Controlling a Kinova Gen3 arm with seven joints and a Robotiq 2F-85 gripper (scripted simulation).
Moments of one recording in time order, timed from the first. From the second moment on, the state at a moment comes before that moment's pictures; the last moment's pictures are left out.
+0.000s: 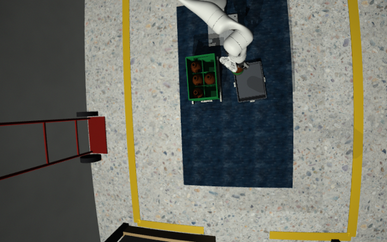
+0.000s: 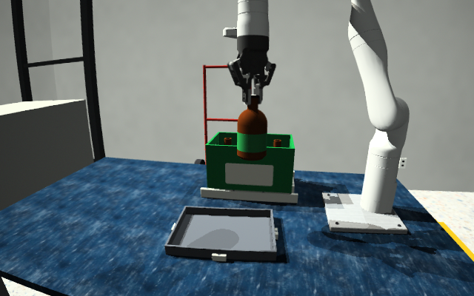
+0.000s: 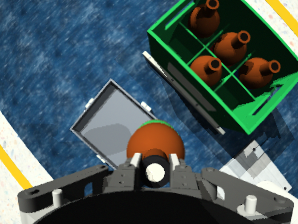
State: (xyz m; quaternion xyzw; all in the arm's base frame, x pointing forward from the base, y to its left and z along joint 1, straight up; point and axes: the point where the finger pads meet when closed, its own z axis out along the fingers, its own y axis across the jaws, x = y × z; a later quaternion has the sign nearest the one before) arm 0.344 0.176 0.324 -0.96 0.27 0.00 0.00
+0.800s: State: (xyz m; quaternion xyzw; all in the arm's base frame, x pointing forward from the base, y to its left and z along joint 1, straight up) arm 0.336 0.212 0.324 -0.96 0.27 0.00 0.00
